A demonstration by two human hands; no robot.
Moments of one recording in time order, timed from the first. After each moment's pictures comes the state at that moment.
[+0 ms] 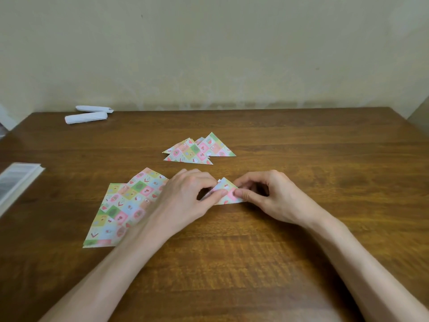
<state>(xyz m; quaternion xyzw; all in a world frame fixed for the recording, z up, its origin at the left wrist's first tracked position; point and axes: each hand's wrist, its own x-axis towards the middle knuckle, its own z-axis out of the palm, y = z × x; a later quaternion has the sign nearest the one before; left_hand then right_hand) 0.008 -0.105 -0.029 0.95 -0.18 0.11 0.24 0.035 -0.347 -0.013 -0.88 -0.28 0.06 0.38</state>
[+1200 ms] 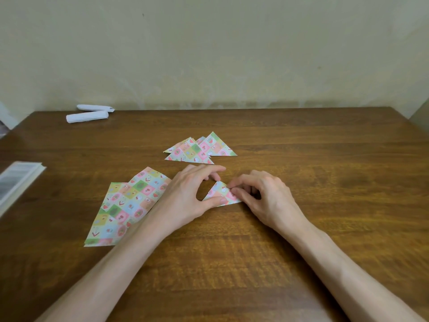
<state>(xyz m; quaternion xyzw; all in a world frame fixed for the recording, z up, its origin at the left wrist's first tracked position) 0.010 -0.100 -0.035 0.93 -0.17 0.07 0.31 0.025 -0.326 -0.036 -0.93 -0.22 -0.07 0.28</state>
